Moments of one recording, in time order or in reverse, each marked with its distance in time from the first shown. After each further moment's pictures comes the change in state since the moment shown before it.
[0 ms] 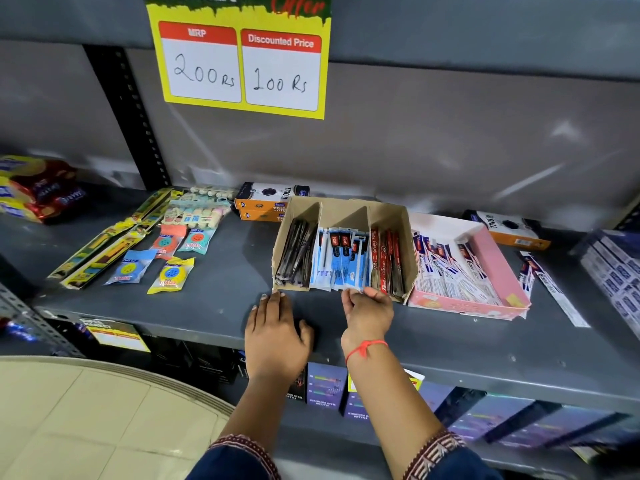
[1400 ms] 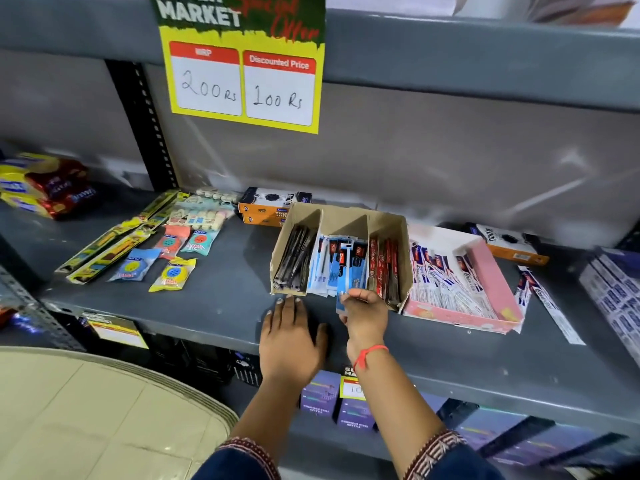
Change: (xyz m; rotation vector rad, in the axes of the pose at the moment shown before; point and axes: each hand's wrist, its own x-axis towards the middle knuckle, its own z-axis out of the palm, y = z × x) left_hand -0.002 0.022 0.011 -0.009 -0.088 0.024; right_hand 0.014 -0.004 -0.011 -0.726 -0.155 -0.248
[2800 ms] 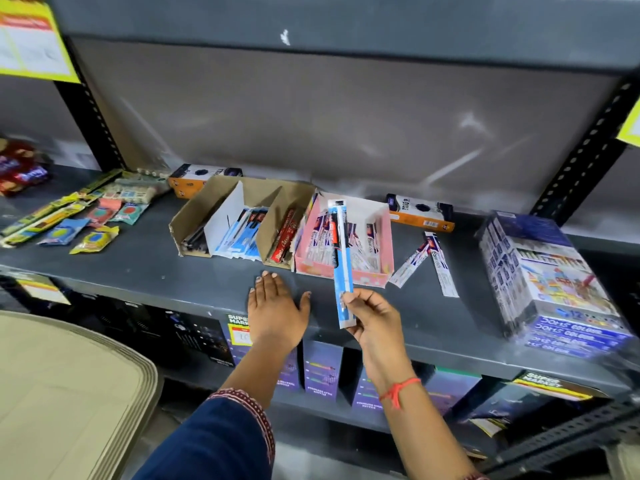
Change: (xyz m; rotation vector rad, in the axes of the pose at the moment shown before) left_hand -0.035 0.163 0.045 0.105 -0.100 -0.188; right_hand 0.002 -0.058 -0.228 0.051 -0.401 -0.083
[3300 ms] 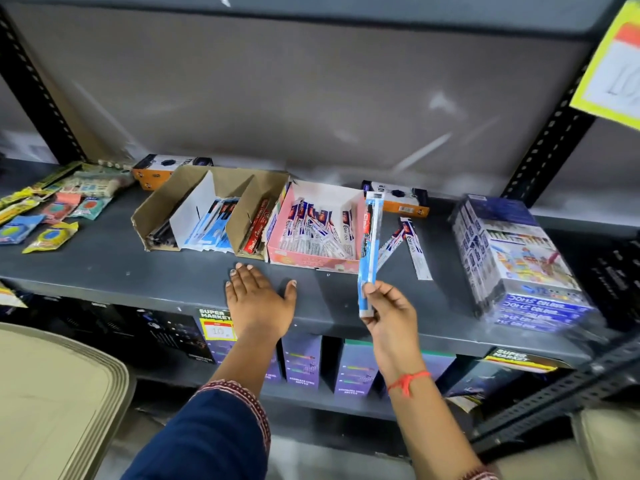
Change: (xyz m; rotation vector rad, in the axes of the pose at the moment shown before) left_hand 0.000 0.017 0.010 0.083 -0.032 -0.071; right_hand 0.010 -0.001 -0.052 0.120 0.148 -0.031
